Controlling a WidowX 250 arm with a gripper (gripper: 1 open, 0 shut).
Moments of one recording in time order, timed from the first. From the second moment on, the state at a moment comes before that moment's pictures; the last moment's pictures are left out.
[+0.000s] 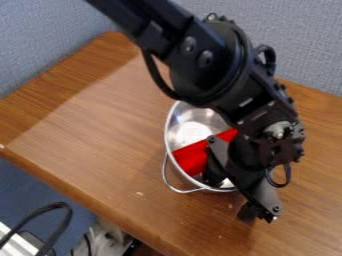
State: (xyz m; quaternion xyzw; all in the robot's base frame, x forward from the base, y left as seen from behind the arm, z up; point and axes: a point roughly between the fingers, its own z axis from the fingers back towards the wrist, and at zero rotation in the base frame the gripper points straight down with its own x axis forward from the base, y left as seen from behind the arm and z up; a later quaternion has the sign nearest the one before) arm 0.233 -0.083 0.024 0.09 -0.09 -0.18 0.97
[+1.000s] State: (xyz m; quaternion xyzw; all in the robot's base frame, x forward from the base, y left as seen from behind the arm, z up) arm 0.240 -0.073 0.024 0.08 -0.10 -0.17 0.98
